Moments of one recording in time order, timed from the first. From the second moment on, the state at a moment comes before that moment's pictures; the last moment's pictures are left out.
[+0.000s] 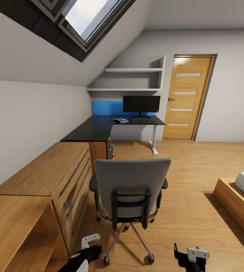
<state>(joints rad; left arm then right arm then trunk) -0.42 -0.09 -0.31 -0.42 0.54 0.10 0.21 -0.40 -0.08 0.56 -0.11 -0.53 -0.69 -0.28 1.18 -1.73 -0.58</state>
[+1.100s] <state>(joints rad) -0.63 -0.07 -0.31 -0.29 0.54 0.12 0.21 -0.77 -0.08 0.55 -0.06 -0.58 -0.32 -0.19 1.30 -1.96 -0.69</state>
